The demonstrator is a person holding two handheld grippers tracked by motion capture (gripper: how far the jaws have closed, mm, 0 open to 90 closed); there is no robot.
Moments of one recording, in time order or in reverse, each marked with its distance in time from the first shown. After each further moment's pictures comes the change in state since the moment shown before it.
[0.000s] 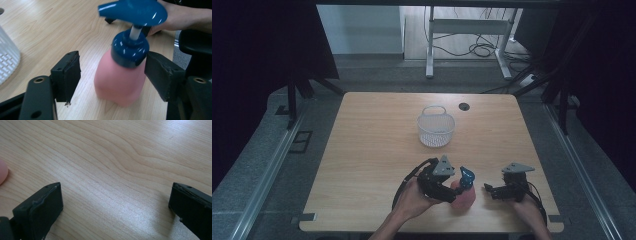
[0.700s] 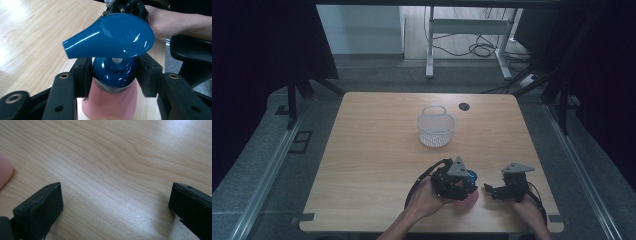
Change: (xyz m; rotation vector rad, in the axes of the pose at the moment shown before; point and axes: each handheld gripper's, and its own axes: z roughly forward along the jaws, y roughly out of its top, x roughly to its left) left arm -0.010 0.014 0.024 0.001 -0.047 0.018; right arm 0.000 0.000 0.000 0.000 0.006 -0.005
